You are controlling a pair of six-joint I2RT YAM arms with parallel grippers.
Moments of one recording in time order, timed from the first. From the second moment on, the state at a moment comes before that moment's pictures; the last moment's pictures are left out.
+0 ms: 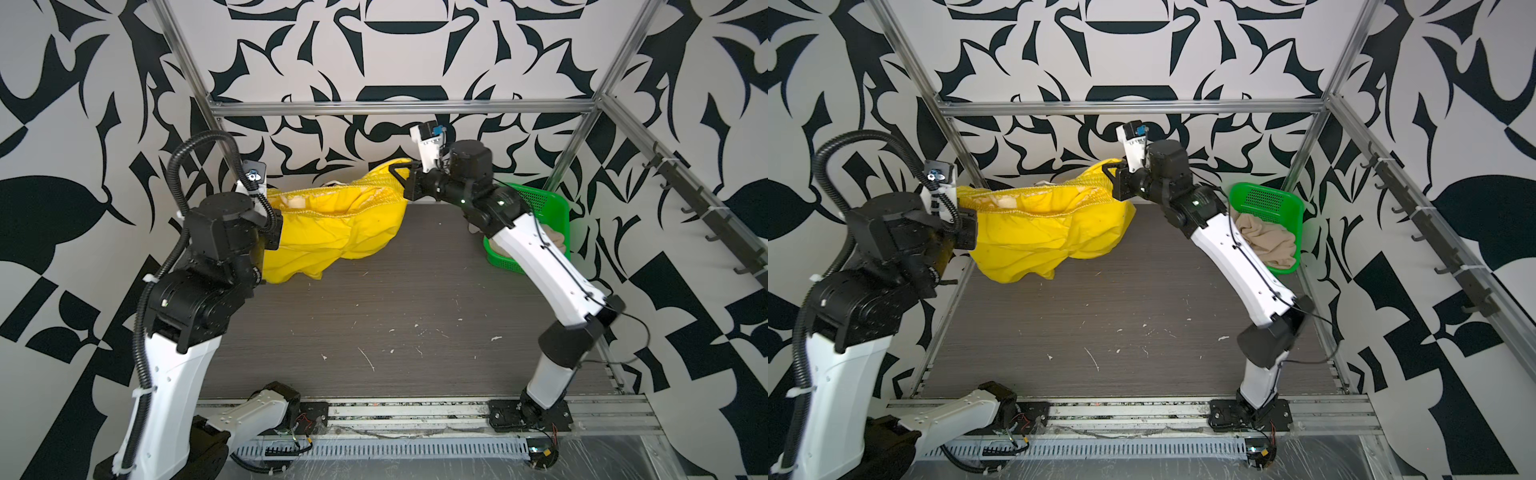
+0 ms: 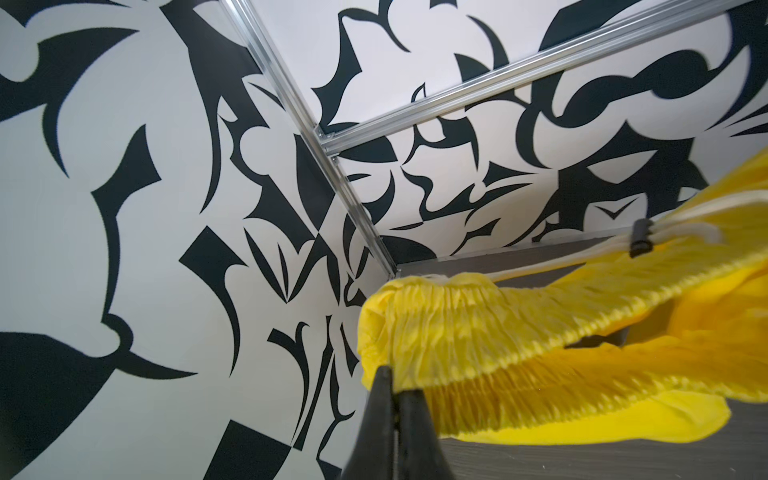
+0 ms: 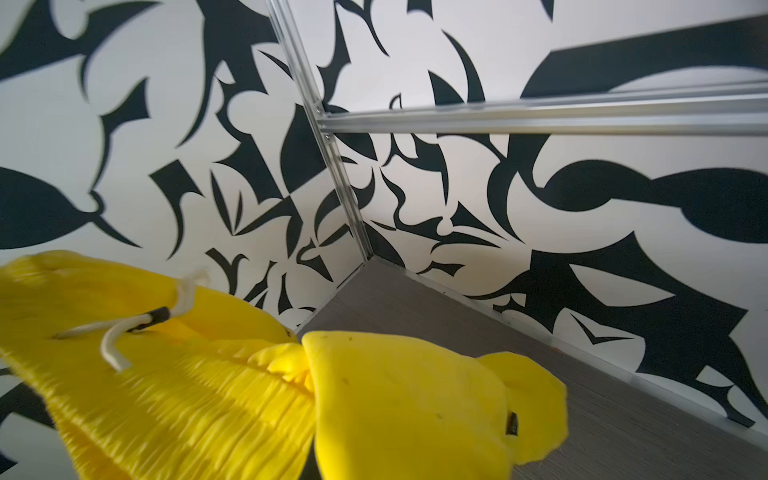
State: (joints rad) left arm -0.45 1.07 1.85 -1.01 -0.61 0.21; right arm 0.61 1.69 2.05 -0.49 -0.25 0.25
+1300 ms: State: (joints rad) left arm -0.14 1.10 1.64 -0.79 -0.03 0.12; right arm 0.49 1.79 2.08 -0.52 -0.30 0.15
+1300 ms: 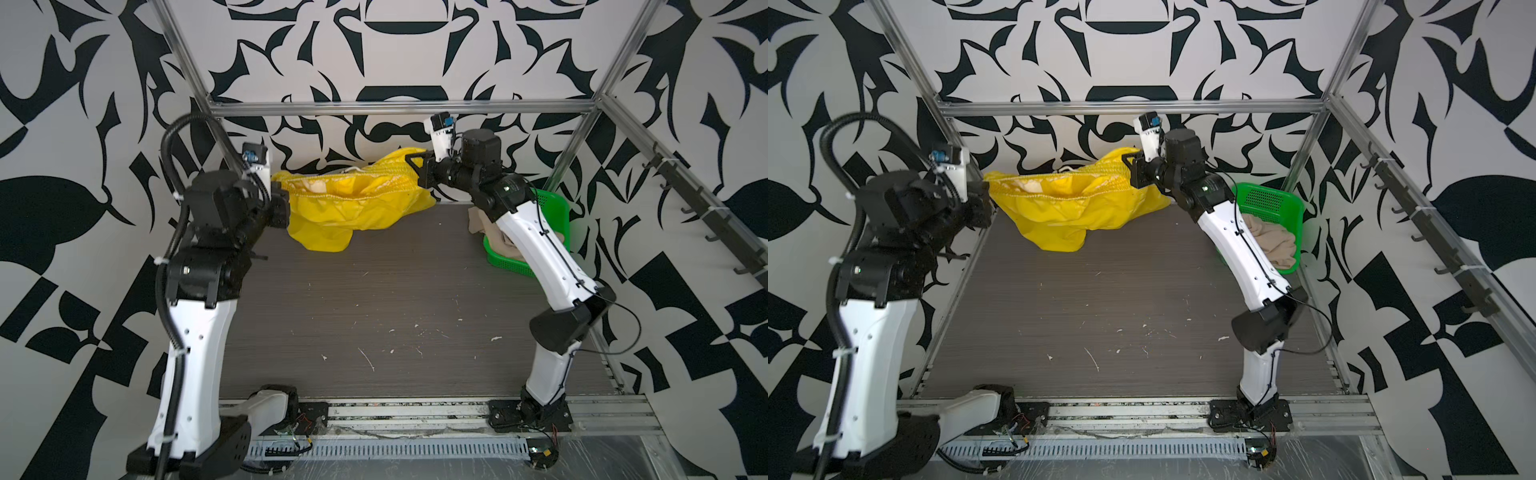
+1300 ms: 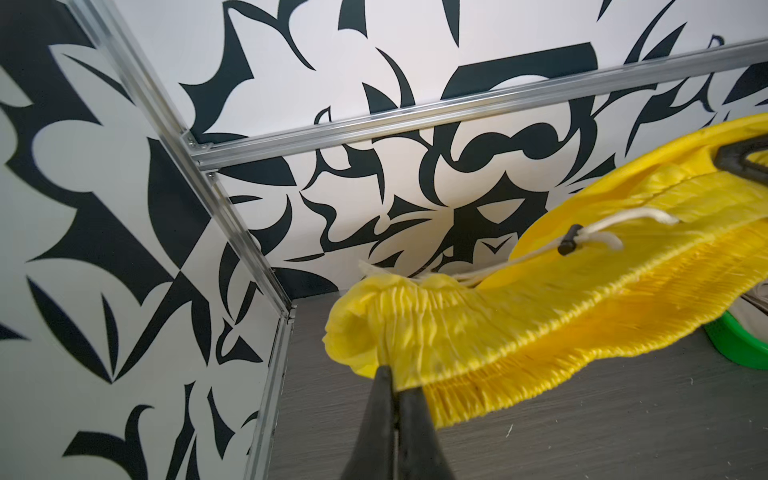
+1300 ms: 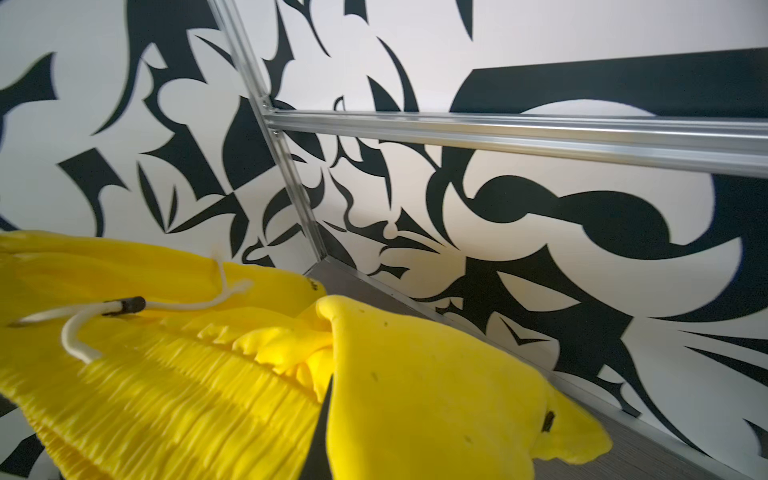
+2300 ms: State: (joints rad) left arm -0.21 0.77 0.86 -0.94 0.22 -0.61; right arm 0.44 1.29 1.19 -0.85 -0.09 0.42
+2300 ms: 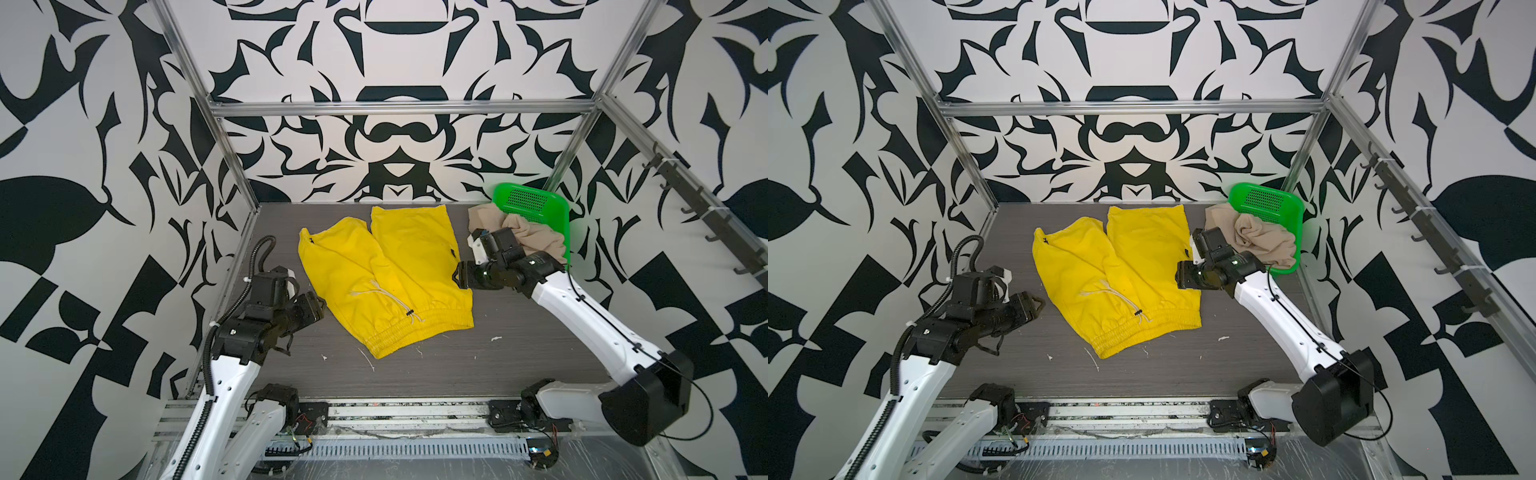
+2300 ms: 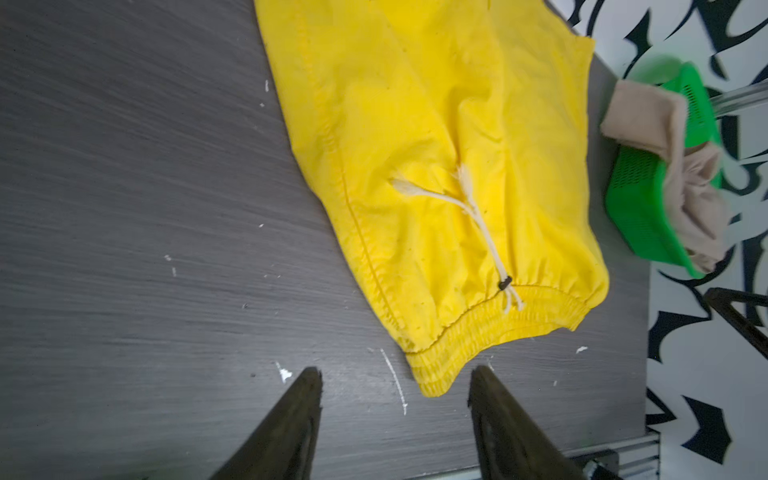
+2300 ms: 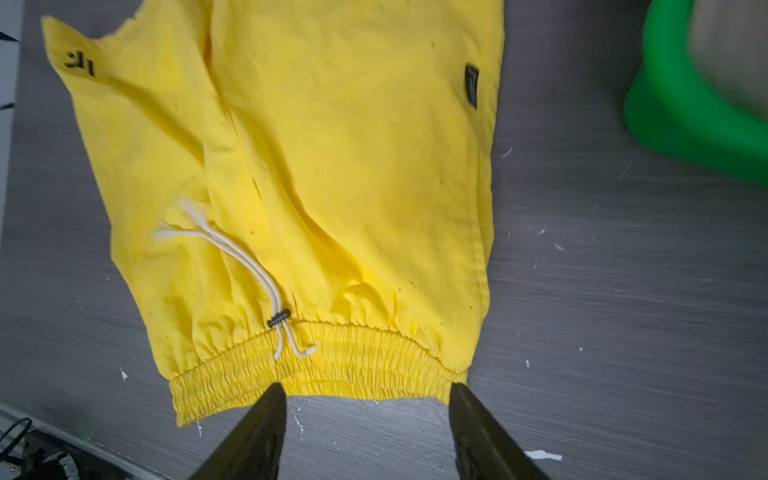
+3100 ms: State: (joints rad) left arm -0.26 1.64 0.85 -0.26 0.34 -0.74; right arm 0.49 1.66 0.95 -0.48 -0.12 0.52
